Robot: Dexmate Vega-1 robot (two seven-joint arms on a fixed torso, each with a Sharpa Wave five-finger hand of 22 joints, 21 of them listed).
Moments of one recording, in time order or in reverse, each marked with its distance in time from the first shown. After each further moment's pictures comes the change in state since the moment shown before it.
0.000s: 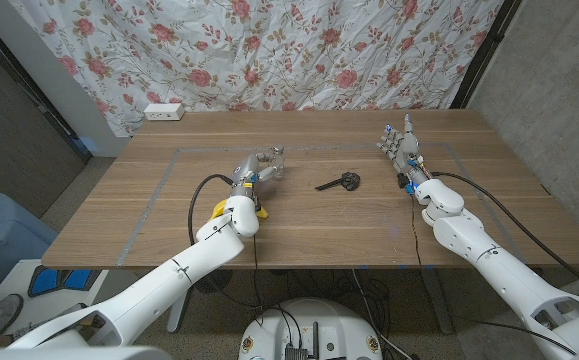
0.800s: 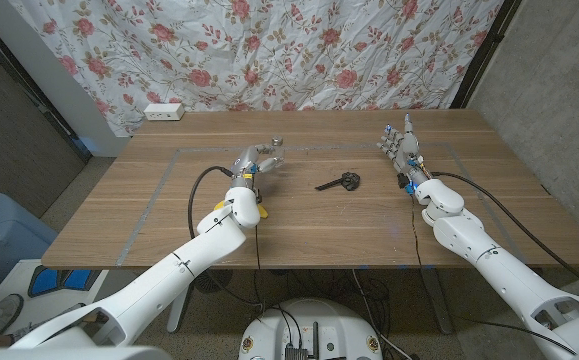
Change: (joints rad) left arm -0.013 -0.020 -0.027 -0.046 0.003 0.033 -0.015; left_hand 0.005 -0.005 0.000 0.000 0.000 0.011 0.011 0.003 0.000 0.017 0.002 0.000 0.003 0.000 0.000 0.000 0.000 0.000 0.000 -0.005 0.000; right arm 0.000 0.000 0.000 0.000 0.000 0.000 0.000; right_hand 0.000 0.000 0.000 0.000 0.000 0.000 0.000 0.000 0.000 0.000 0.000 0.000 0.000 0.000 0.000 0.000 0.000 0.000 0.000 0.000 0.000
